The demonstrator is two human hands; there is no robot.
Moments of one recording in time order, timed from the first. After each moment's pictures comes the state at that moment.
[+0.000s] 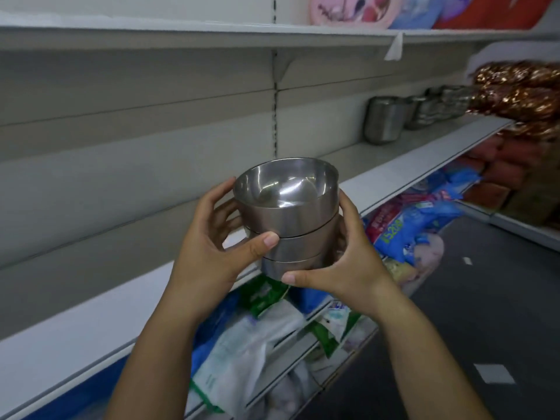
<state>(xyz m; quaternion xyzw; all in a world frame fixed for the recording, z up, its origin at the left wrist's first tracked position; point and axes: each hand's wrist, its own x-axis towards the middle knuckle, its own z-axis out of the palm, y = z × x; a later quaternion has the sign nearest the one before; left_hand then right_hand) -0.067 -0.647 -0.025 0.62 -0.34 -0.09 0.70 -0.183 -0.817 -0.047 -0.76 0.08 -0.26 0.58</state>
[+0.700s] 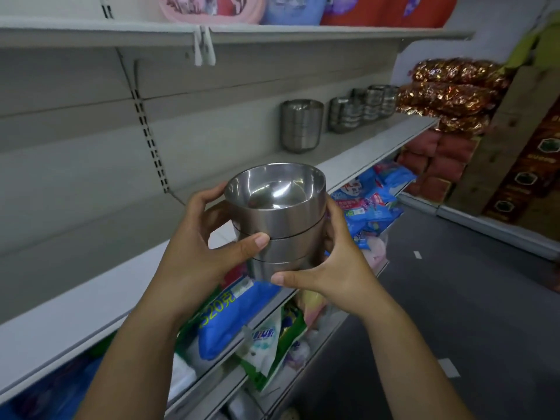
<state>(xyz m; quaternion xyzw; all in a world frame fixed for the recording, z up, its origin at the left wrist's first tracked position) -0.113 -0.876 -0.024 0.64 -0.37 -0.15 0.66 -0.250 -1.039 -0.058 -0.76 0.13 -0.28 0.57</state>
